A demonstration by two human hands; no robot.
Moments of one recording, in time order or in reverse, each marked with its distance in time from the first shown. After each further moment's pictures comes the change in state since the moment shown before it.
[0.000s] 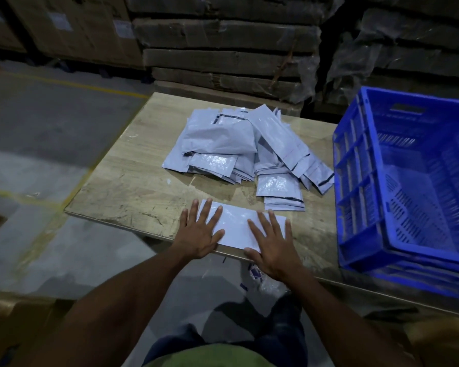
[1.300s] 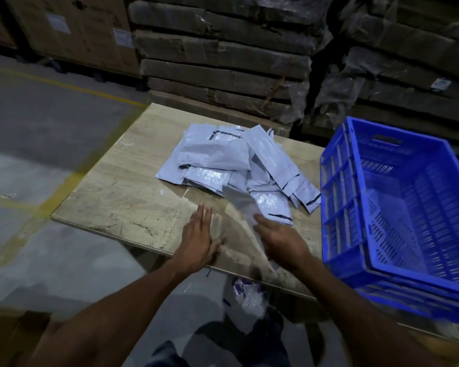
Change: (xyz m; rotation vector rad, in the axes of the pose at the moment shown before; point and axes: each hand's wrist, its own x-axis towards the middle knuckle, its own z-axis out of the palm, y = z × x) left_hand -0.001 0.026 -0.011 -0.365 0.224 0.027; right_hand 0.016 0.013 -0.108 -0.025 0.213 -0.238
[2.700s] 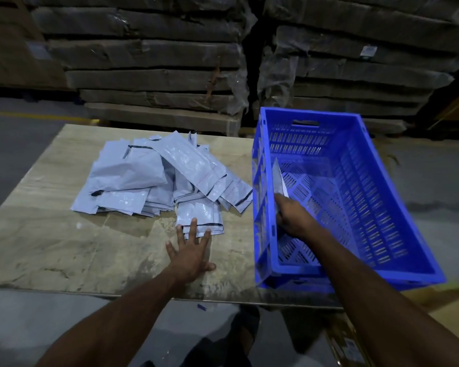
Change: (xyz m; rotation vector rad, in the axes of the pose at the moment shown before) left_hand 0.082 0.161 0.058 0.250 -0.545 -0.162; right_hand -0.077 0.222 -0.052 0.357 -0.181 0.571
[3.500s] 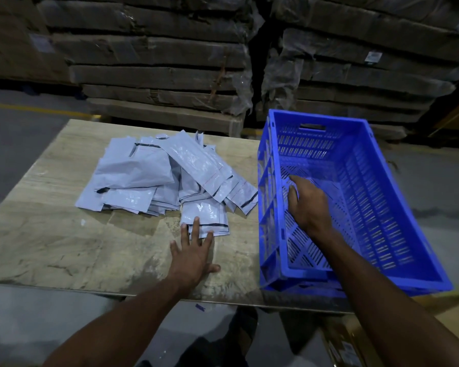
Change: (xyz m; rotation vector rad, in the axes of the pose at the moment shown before) left_hand -0.007 -0.010 0.010 0.106 0.180 0.055; right_hand -0.004 -0.031 -0.025 -0.037 0.623 -0.043
